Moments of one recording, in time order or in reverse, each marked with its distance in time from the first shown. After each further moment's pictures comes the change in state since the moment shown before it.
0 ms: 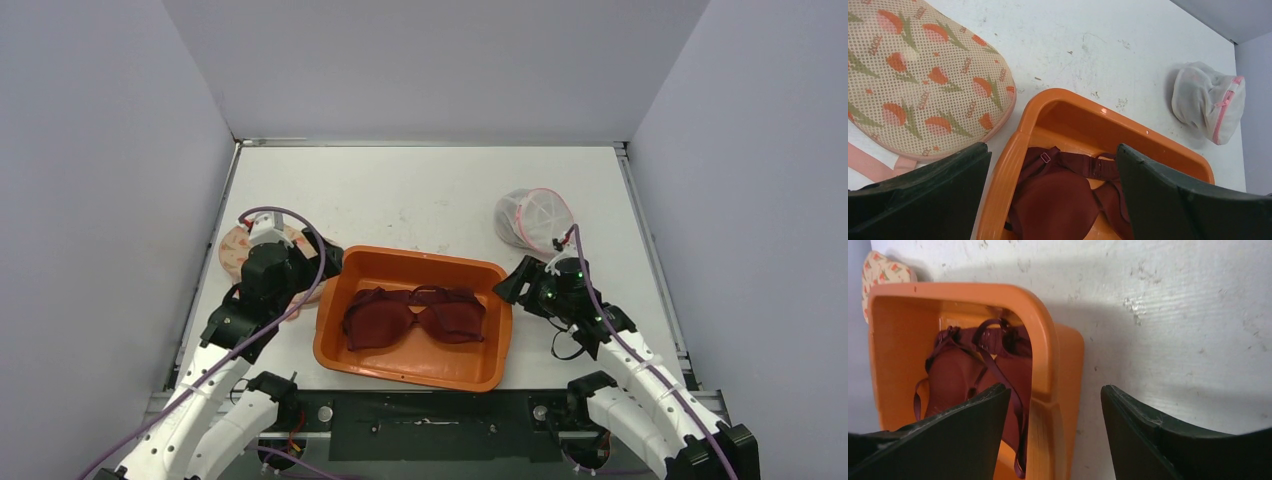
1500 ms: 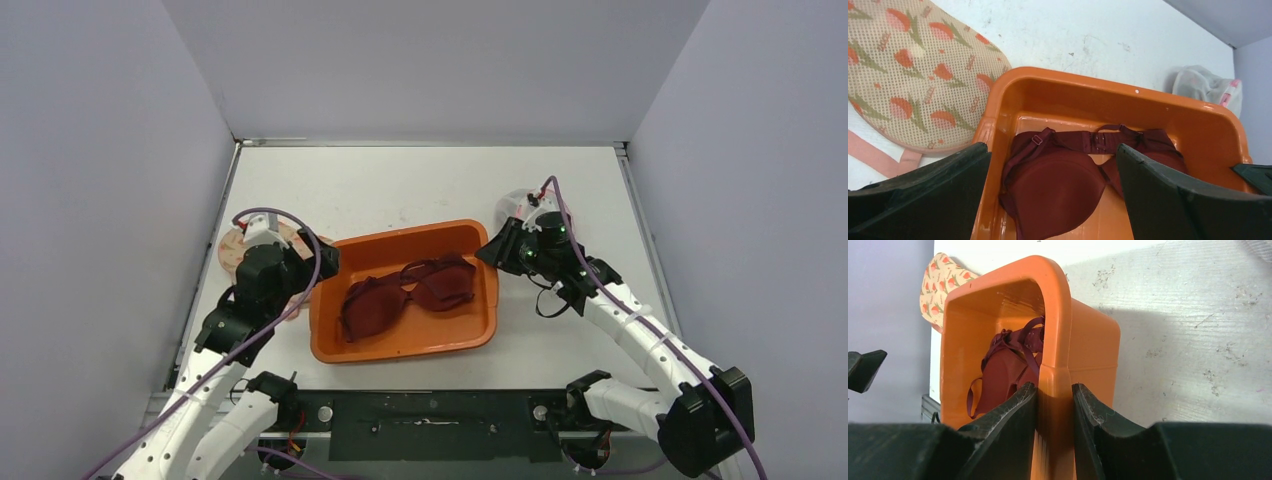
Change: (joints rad) left arm 0.000 -0.030 0.021 -0.044 -0.014 -0.013; right arm 0.094 0.263 0.346 -0.005 -0.045 -0.018
